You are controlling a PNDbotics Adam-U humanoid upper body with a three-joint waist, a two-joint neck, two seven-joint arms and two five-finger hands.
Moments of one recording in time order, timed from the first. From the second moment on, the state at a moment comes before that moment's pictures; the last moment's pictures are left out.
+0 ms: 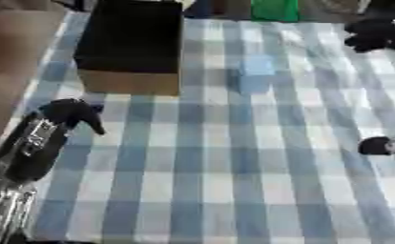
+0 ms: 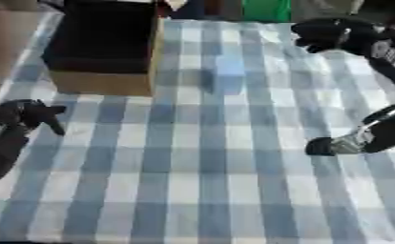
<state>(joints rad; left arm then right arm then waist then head) -0.19 0.21 -0.01 -1.84 0.12 -0.15 -0.44 -0.37 -0.94 0.11 -1.98 -0.07 -0.30 0.32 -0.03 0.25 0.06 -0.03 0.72</state>
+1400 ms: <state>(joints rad) -0.22 0.22 -0.06 -1.84 0.13 -0.14 -0.50 -0.90 -0.67 0.25 -1.33 0.05 -0.39 0.54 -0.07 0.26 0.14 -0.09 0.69</state>
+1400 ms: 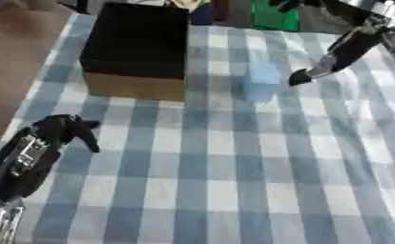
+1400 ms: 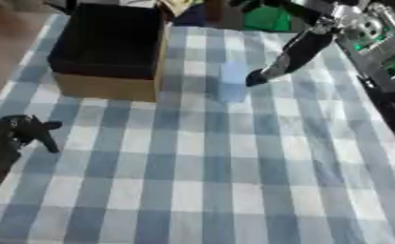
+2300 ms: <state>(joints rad) -0.22 0.22 -0.06 -1.83 0.13 -0.14 -0.51 -0.96 -0.54 0.22 -0.99 0.32 -0.49 0.54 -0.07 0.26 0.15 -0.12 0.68</state>
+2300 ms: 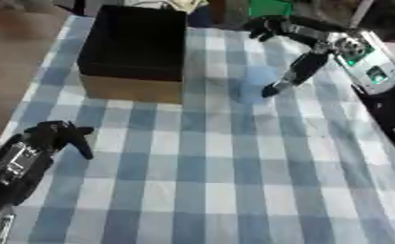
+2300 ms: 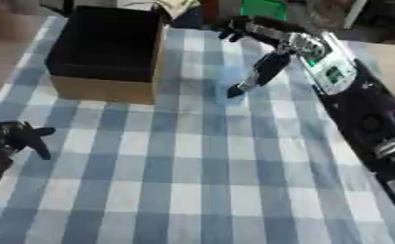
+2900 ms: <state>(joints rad) -0.22 0.22 -0.07 -1.83 0.13 -0.14 -0.51 -0.97 -0.52 0.20 -0.88 0.42 -0.51 0.50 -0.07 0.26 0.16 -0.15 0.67</state>
